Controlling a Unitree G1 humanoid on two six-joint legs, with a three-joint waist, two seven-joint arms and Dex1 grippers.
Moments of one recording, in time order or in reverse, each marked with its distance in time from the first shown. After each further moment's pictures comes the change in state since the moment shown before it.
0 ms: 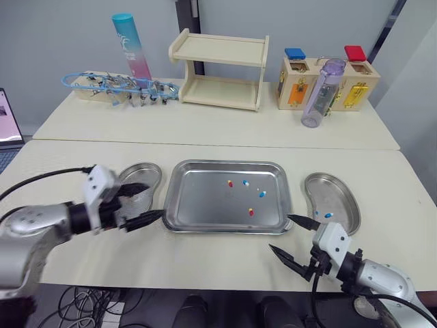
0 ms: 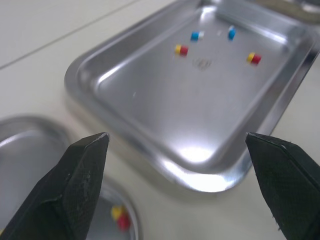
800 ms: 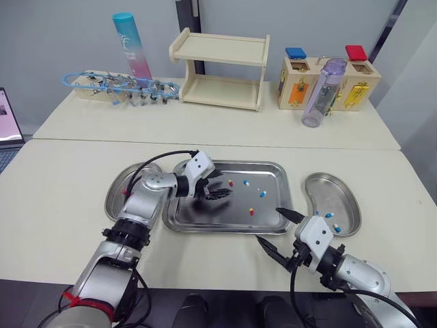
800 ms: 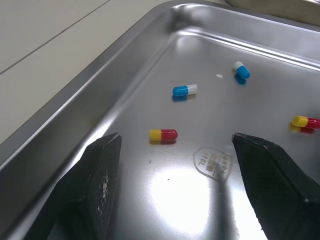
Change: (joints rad) left arm -0.577 -0.433 -0.471 0.704 0.400 -0.314 0.047; right arm -0.065 0.062 0.110 -0.026 -0.057 0.067 -0.126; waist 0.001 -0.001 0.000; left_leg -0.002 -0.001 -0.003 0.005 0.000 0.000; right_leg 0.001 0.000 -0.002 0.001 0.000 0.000
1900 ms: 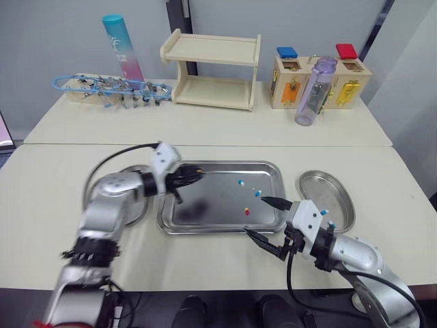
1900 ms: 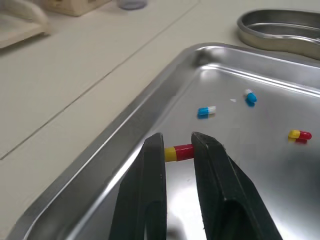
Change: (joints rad) left arm 0.265 0.193 0.301 -0.428 -0.124 0.157 0.003; right arm -0.250 -0.039 0.039 0.027 0.123 0.110 0.126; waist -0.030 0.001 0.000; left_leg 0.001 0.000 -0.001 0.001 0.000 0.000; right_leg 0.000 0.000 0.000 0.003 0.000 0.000
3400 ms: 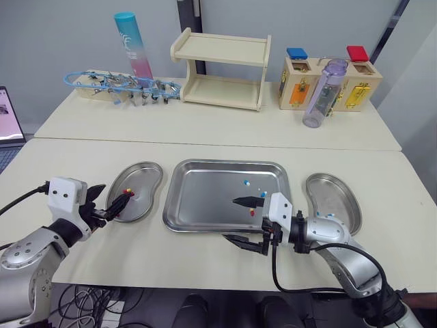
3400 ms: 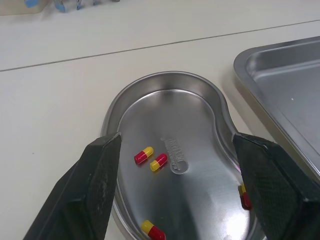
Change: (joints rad) left arm 0.496 0.005 0.442 -0.296 -0.164 0.122 0.364; right arm -0.188 0.066 0.132 0.251 -0.011 -0.101 0.145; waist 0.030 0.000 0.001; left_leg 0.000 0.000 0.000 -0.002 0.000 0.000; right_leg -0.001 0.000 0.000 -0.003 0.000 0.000
